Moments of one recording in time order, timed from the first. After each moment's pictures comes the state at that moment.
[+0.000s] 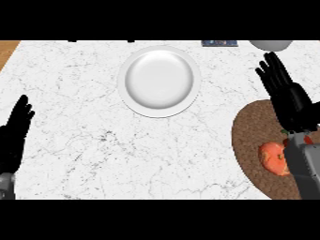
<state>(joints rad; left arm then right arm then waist) -0.02 0.45 -0.05 -1.51 0.15 0.30 0.14 -0.33 -0.28 -0.02 -1.41 -0.27 0.02 0.00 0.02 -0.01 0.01</state>
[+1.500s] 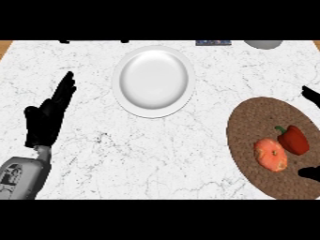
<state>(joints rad) -0.24 0.33 -0.12 -1.41 0.07 0.16 0.08 0.01 -0.74 0.01 -1.74 0.23 0.12 -0.15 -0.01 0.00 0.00</state>
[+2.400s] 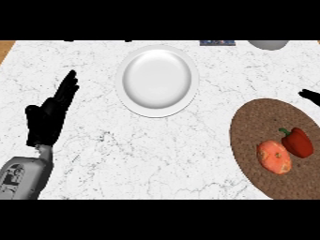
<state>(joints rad) -0.25 0.29 -0.09 -1.44 0.03 0.12 0.11 -0.12 -0.83 0.03 -1.71 0.33 0.49 0.19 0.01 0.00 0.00</state>
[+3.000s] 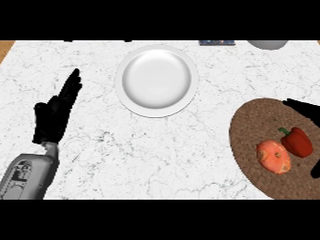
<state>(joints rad) -0.27 0.24 -0.07 -1.41 -0.03 0.11 0.10 -0.18 -0.73 0.09 -1.51 0.56 0.53 0.12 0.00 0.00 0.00</state>
